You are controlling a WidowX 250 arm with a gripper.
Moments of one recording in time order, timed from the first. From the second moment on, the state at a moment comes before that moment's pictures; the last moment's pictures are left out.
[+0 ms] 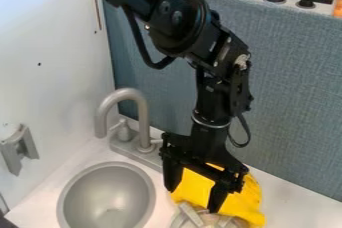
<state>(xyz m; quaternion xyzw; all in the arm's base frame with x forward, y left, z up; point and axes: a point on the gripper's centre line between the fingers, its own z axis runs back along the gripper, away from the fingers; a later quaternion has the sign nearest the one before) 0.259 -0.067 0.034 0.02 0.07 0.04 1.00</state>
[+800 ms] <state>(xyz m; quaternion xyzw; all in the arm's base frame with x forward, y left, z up) 0.218 -0.119 -0.003 0.01 0.09 -0.07 0.99</state>
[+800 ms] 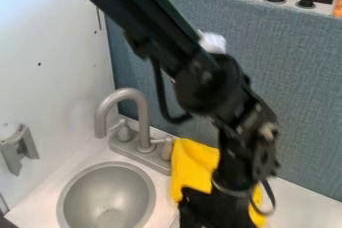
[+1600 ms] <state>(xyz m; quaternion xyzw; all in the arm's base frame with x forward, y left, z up) 0.205 -0.160 -0.061 0.01 0.14 -0.15 0.98</state>
